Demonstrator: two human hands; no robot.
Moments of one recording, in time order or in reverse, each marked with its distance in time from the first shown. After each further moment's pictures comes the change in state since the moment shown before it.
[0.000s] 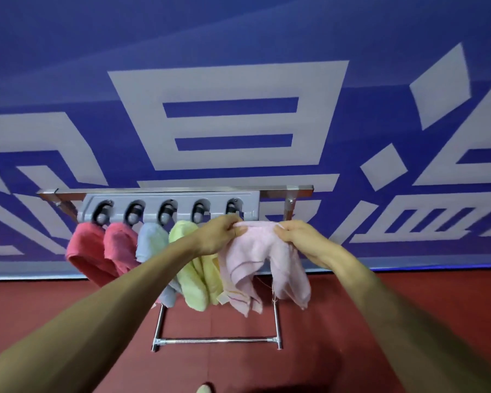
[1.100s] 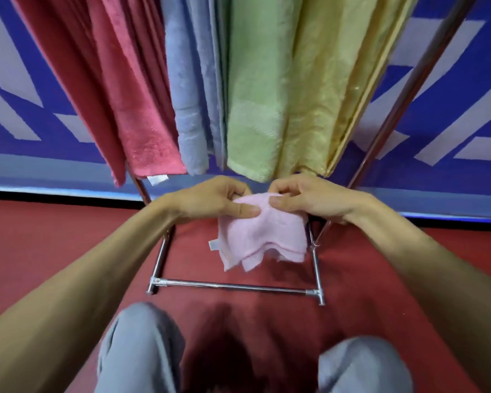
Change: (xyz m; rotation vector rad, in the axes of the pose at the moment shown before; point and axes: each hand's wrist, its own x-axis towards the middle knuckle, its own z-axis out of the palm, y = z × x) left_hand -0.046 -0.382 0.181 -0.316 -0.173 0.076; right_hand 0.130 0.272 0.254 -0.361 -0.315 -0.294
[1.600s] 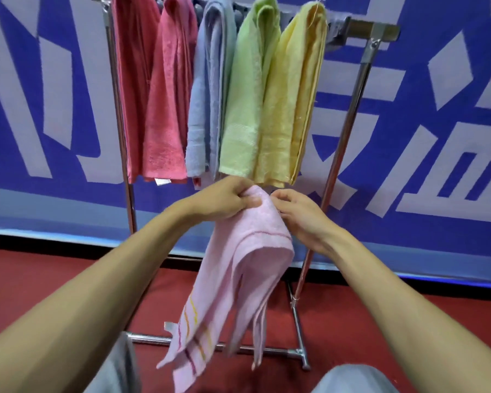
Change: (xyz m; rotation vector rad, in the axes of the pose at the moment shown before) left_hand -0.056 0.031 0.085 0.419 0.418 0.377; right_hand -0.080 0.016 0.072 0.321 0.505 -0.158
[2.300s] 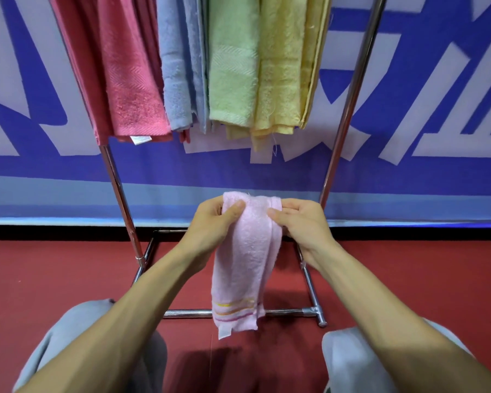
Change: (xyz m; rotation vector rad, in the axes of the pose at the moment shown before) left_hand -0.039 -0.096 0.095 -0.645 0.273 -0.287; right_hand -0.002 0.109 0.039 0.151 0.383 0.140
